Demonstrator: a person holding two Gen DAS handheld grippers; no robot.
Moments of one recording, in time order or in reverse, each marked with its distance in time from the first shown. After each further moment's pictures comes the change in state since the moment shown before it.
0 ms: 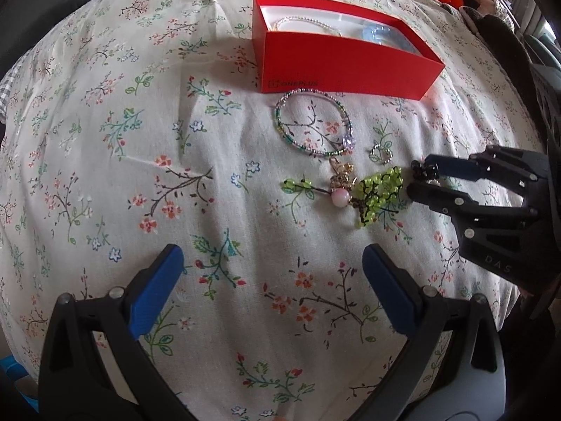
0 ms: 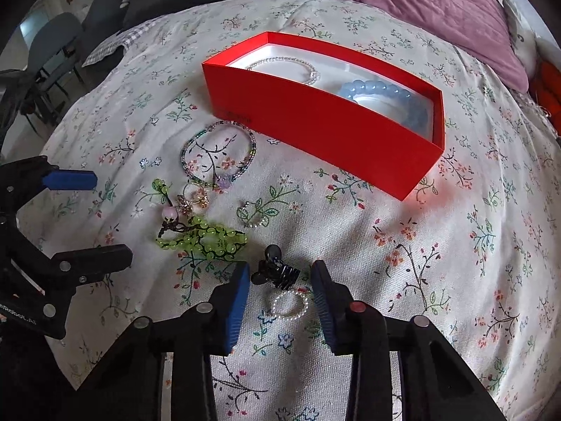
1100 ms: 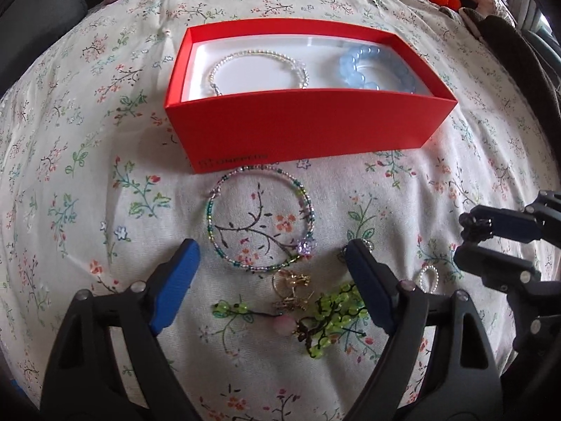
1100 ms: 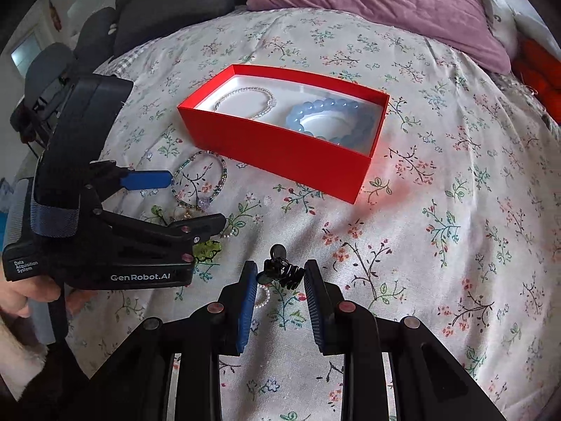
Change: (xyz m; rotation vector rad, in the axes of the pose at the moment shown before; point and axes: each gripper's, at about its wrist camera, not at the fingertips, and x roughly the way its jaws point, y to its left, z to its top) left arm 0.041 -0.046 0.063 0.039 -0.063 0.030; right arm -0.036 -0.038 0.000 0.086 -0.029 0.026
